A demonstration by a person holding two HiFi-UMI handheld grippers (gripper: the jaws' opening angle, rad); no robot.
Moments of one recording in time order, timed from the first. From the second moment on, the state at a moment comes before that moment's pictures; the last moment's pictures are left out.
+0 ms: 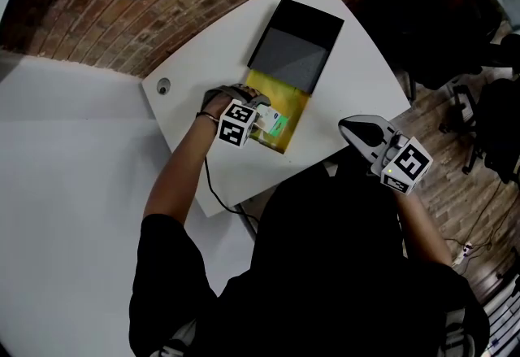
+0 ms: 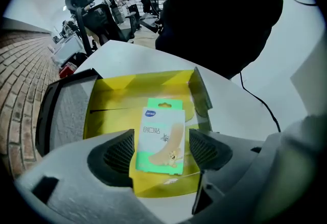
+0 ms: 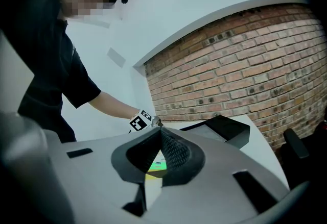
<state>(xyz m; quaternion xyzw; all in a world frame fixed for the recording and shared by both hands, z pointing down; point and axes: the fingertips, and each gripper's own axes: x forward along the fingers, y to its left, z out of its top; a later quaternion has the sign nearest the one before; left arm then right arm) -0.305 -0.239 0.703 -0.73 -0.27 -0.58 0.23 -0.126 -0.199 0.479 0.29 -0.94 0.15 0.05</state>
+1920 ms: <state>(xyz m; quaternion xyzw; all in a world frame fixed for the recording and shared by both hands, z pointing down) -0.273 -0.248 0.652 -0.81 -0.18 -0.53 0.19 -0.133 -0.204 0.484 0.27 -0.95 0.15 0.06</state>
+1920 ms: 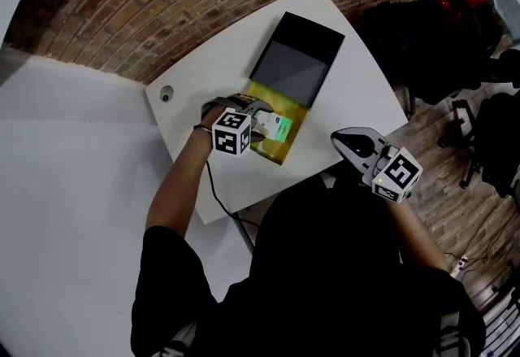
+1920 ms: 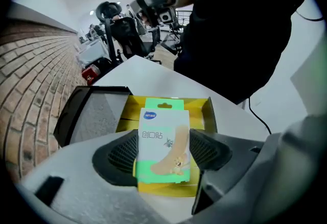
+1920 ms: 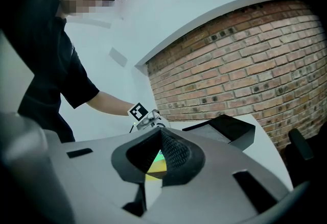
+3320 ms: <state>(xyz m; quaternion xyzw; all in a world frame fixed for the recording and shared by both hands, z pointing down) -0.302 -0.261 0.381 -0.95 0.30 0.04 -0.02 -0.150 -0.240 0.385 0.14 -0.99 0.05 0.02</state>
